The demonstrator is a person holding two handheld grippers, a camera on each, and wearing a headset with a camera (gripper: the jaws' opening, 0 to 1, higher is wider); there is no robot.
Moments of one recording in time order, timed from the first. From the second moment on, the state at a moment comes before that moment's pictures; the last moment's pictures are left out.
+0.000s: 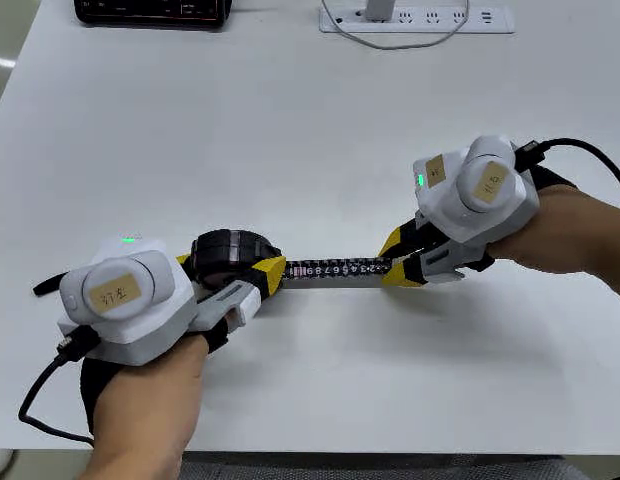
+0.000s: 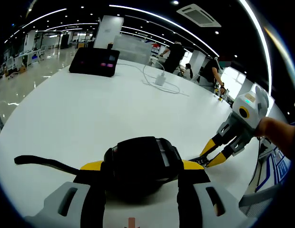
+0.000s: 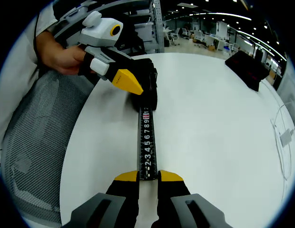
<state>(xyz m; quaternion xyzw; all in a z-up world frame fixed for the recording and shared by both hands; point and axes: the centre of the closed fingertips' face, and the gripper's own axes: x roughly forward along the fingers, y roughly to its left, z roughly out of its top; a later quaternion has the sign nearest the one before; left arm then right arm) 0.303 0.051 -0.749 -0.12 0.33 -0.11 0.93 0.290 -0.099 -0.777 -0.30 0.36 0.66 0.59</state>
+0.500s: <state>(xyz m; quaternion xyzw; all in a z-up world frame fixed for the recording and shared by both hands) 0.303 0.050 -0.748 -0.12 0.33 -0.11 0.93 0.290 -0.077 -0.778 -0.29 0.35 0.66 0.59</state>
